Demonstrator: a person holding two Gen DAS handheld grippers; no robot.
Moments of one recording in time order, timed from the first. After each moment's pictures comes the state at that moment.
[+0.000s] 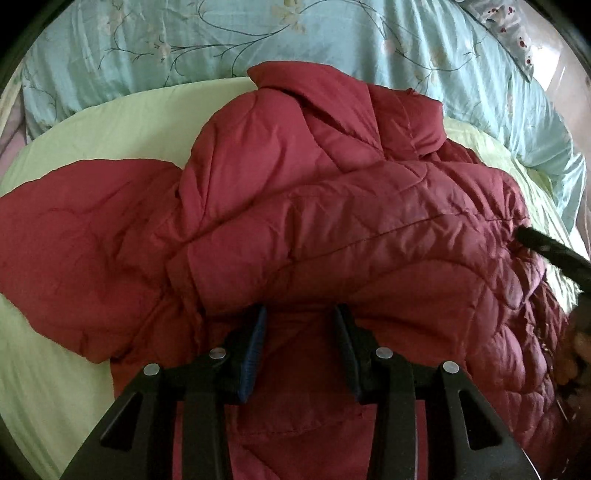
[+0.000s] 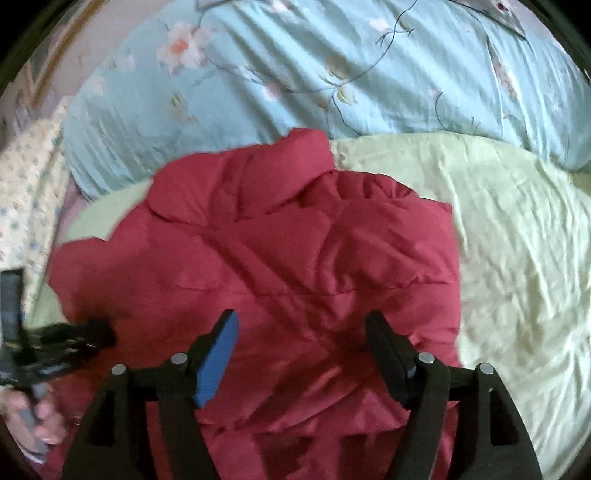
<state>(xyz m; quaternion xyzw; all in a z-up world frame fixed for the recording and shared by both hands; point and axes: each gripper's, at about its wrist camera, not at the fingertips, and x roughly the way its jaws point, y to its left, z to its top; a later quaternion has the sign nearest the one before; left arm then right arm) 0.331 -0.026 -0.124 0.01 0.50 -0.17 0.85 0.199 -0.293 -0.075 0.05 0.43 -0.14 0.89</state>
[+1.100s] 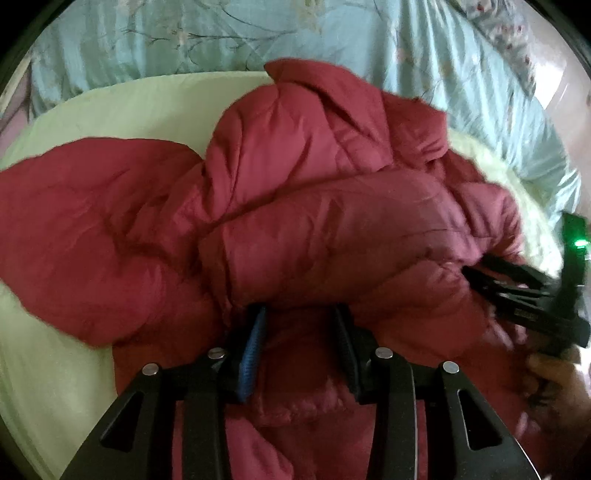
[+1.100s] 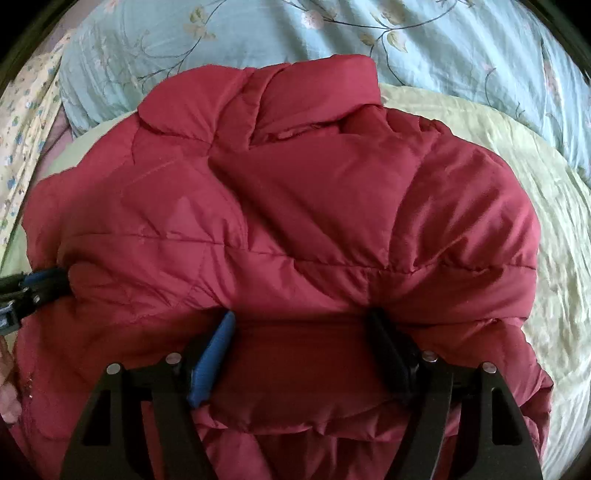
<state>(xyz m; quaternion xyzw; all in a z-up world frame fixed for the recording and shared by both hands) 0.318 0.018 -0.116 -0.04 0.50 -0.18 0.84 0.227 -0.264 -0.131 0.01 0.50 -0.12 0.86</state>
